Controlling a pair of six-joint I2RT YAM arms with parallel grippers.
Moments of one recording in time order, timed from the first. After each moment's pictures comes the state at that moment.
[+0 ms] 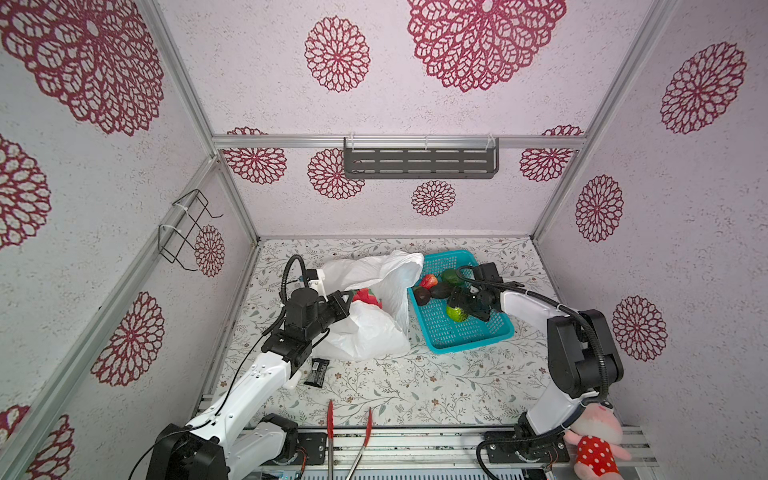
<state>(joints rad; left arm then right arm) -0.35 1.08 0.64 0.09 0.18 -0.81 0.25 1.70 1.07 -0.44 -0.13 0.55</state>
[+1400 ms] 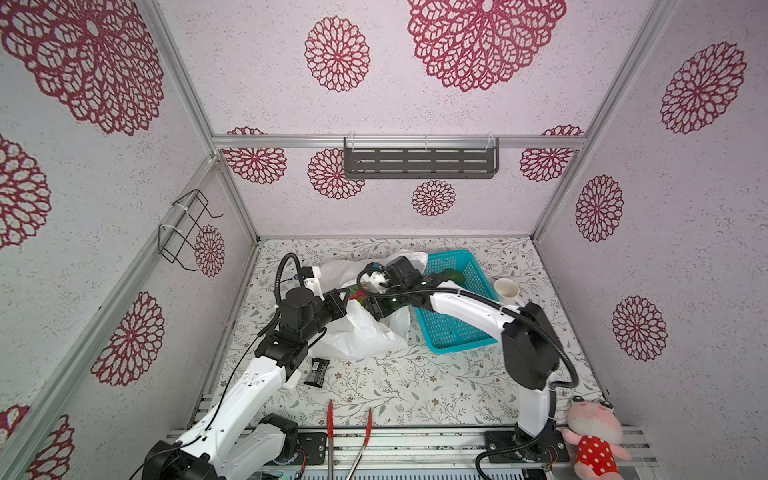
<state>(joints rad) -0.35 0.97 0.67 0.01 0.14 -0.78 0.84 2.03 1.68 -0.51 -0.41 0.18</state>
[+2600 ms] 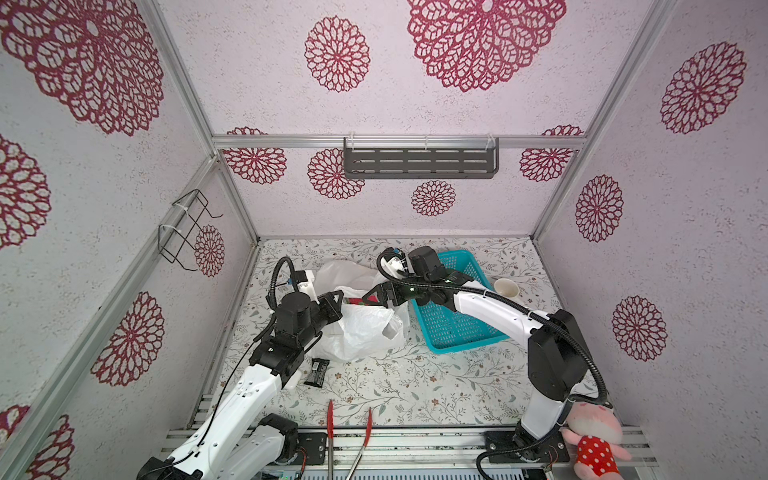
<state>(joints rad) -0.35 0.94 0.65 -0.03 0.08 -0.78 0.71 1.80 1.44 -0.27 -0.58 0.31</state>
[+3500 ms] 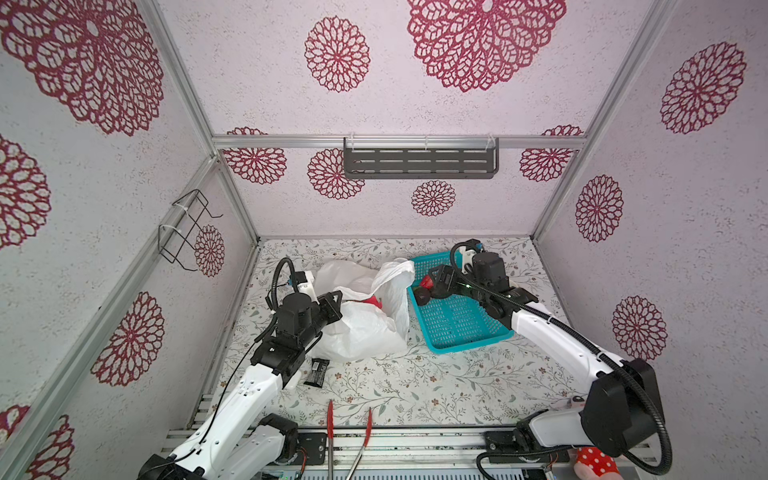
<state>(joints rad) -0.35 0.95 0.64 -0.02 0.05 -0.77 0.40 1.43 1.07 -0.22 -0.07 0.58</state>
